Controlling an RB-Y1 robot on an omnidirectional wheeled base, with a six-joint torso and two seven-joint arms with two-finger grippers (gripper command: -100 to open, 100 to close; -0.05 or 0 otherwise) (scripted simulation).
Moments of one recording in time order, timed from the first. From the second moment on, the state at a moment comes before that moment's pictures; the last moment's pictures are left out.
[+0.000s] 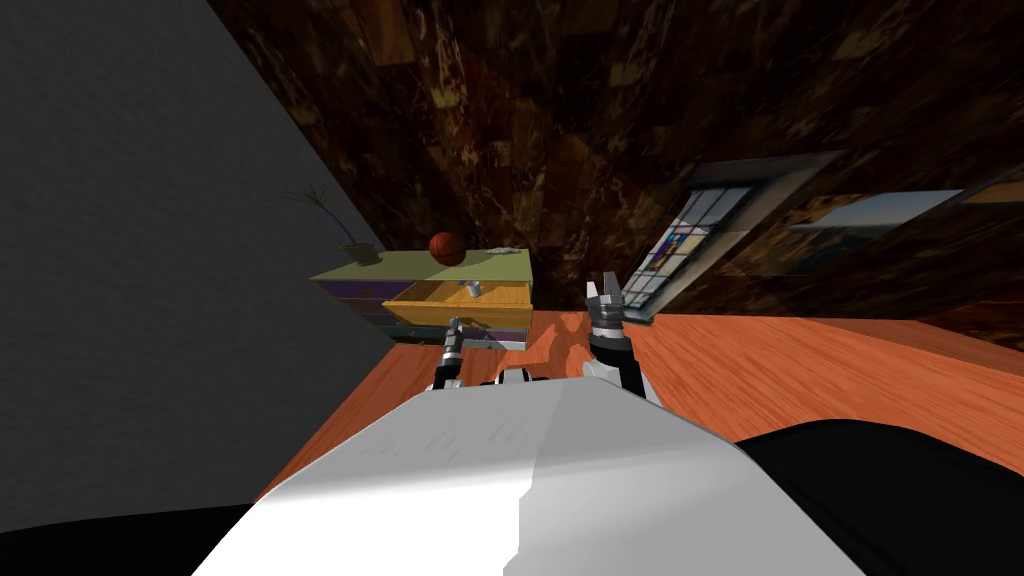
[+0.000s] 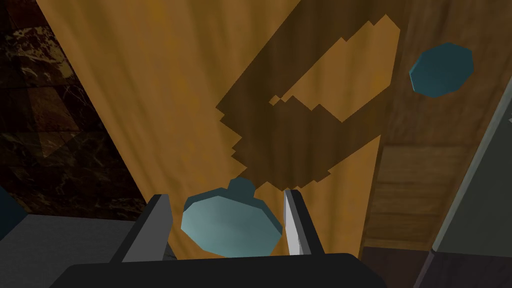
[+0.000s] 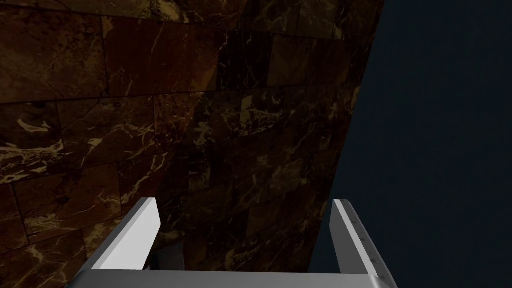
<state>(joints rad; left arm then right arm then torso) 0.27 0.07 -0.03 -1.42 0.03 -0.63 -0.03 0.52 -0.04 0.00 -2.27 -0.02 -0.51 0.08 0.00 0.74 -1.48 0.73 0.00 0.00</state>
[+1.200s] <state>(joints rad) 0.26 0.09 -0.03 -1.54 0.03 -0.51 -0.01 0.52 -0.04 0.00 -2.27 -0.02 -0.51 0.08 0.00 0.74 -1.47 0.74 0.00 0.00</state>
